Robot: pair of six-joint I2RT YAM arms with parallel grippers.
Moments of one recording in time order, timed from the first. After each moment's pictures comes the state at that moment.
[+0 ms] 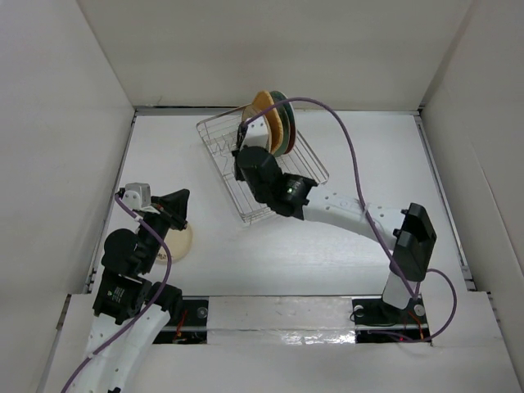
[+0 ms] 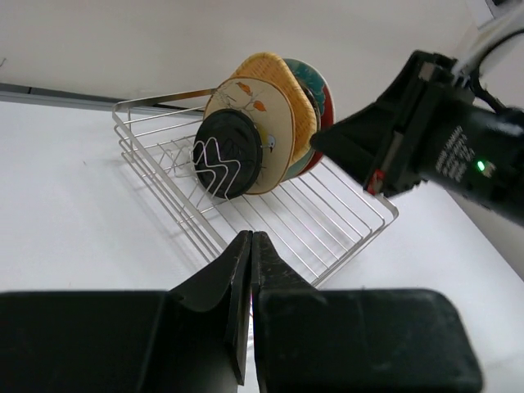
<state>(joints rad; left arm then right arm) -0.34 0.29 0.64 -0.26 -0.03 -0.33 1.02 1.78 1.61 -0.10 0.72 0.29</state>
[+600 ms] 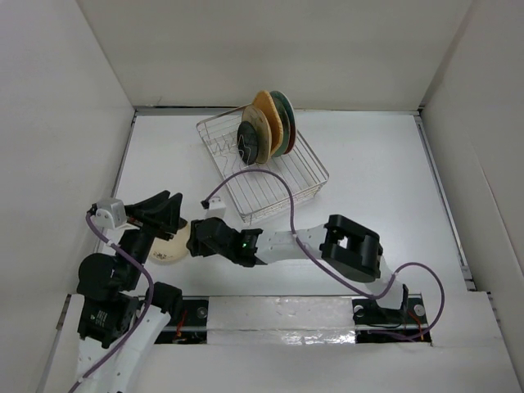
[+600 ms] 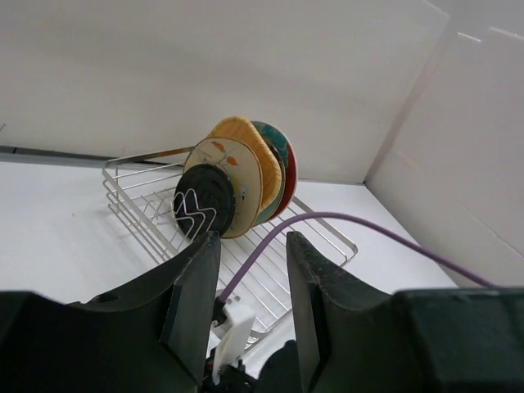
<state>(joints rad) -0.34 0.20 0.74 -0.30 -0.02 -0.36 1.29 2.09 1.48 0.09 0.36 0.83</state>
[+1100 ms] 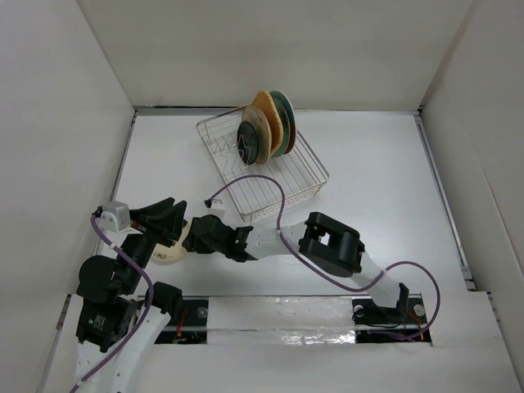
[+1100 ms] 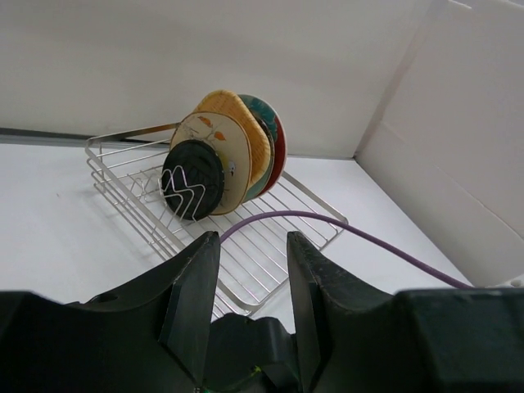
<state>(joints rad) -0.35 0.16 0.74 -0.38 0.03 -0.36 1.24 2.27 1.56 0.13 0.26 1.09</state>
